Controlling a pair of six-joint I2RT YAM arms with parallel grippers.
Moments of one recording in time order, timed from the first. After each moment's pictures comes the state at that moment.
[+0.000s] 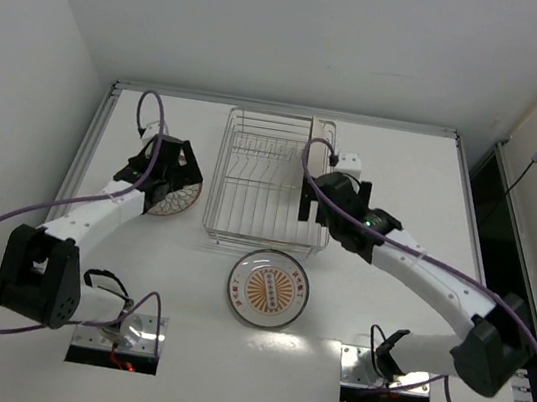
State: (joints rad) left arm -0.23 1.34 0.85 -0.26 -0.33 -0.59; right arm 0.72 1.38 1.04 -0.42 0.57 0.44
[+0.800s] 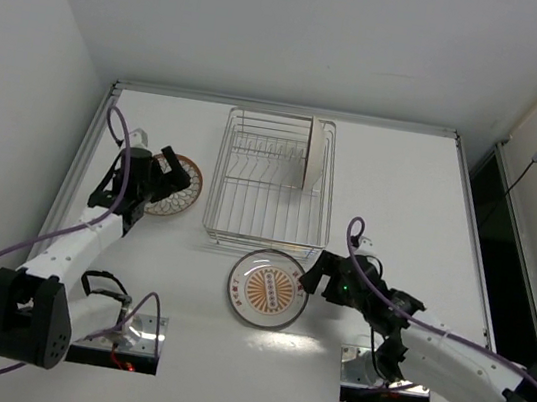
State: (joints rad) left arm -0.08 1.11 0.67 -0.14 -0.08 -0.62; right arm 0.79 0.80 0.24 -0.20 0.17 0.89
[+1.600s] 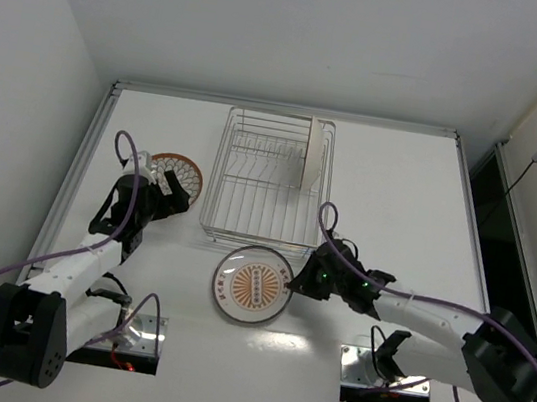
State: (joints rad) left arm -0.09 1.00 0.40 0.11 -0.05 -0.48; right arm 0.81 1.20 0.35 -0.02 -0.06 1.01
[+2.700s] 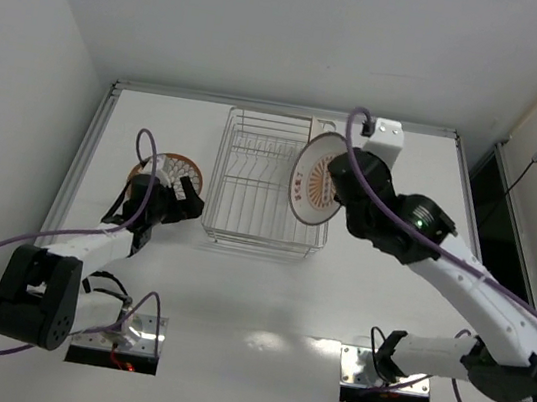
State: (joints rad) left arm -0.12 1.20 0.40 0.26 0.10 -0.47; right arm 0.91 1.22 1.46 -0.89 0.86 0.57
